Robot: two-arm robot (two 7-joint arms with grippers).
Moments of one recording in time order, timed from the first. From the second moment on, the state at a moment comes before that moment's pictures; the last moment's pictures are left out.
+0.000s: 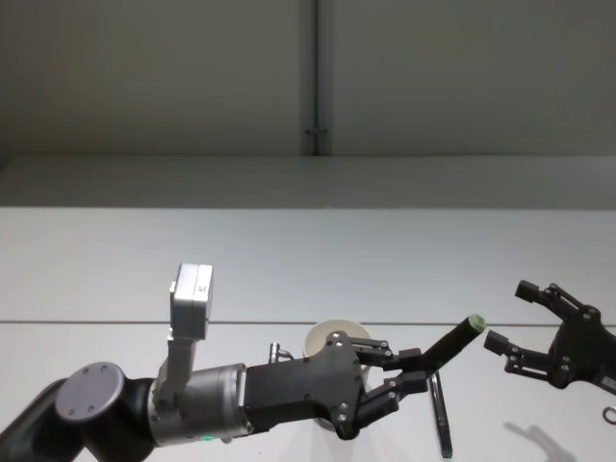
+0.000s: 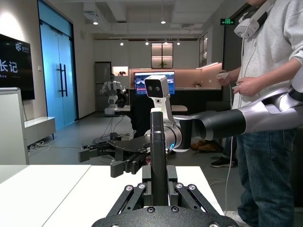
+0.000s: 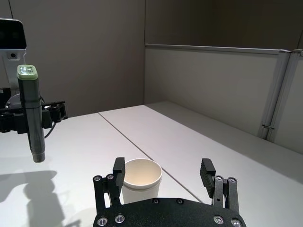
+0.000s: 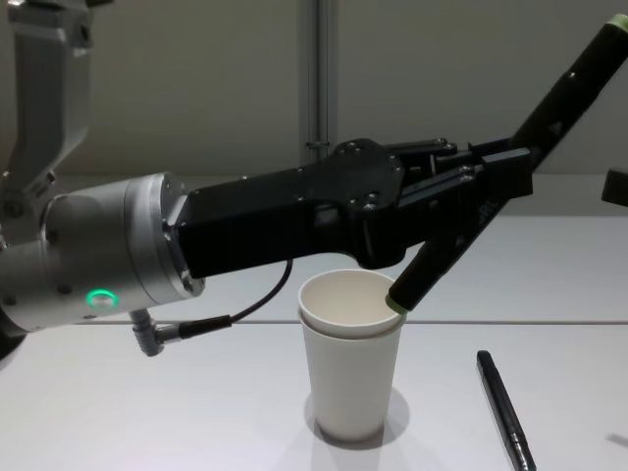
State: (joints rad) left arm -0.35 0.38 0.52 -1.33 -0.66 -0.17 -1.17; right arm 0.11 0.71 -0.33 -1.49 0.75 -0.22 0.75
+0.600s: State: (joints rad) left arm -0.35 0.38 0.52 -1.33 -0.66 -0.17 -1.17; right arm 0.08 0.74 -0.31 -1.53 0.85 -0.19 0.92
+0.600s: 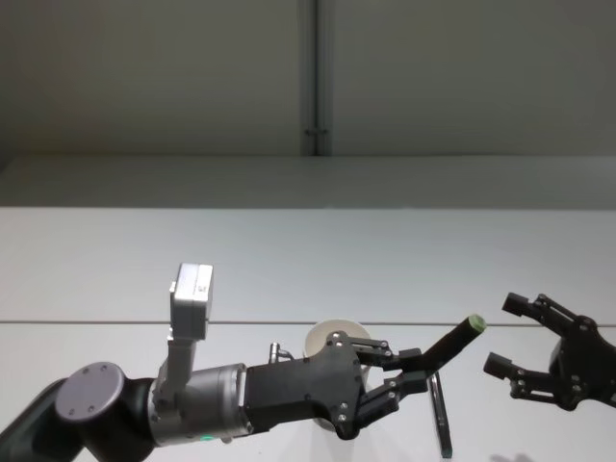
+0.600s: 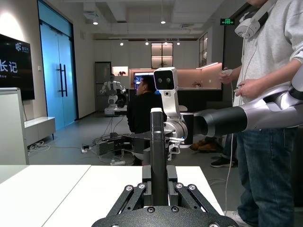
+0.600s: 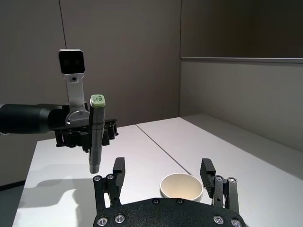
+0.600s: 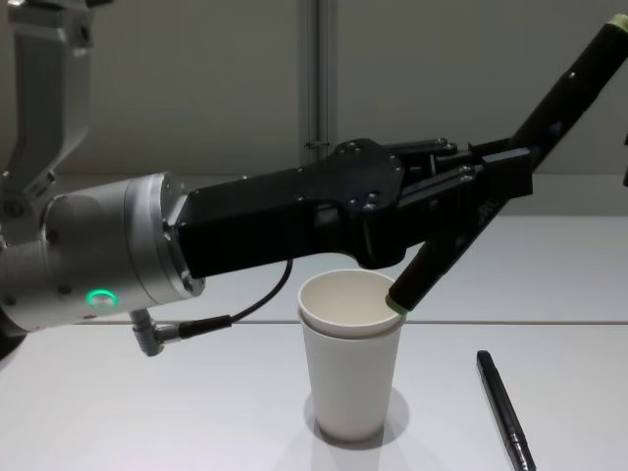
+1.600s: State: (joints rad) left arm -0.35 0.38 0.52 -1.33 -0.66 -0.17 -1.17; right arm 0.13 0.75 -0.40 -1.55 0.99 -0.14 1.05
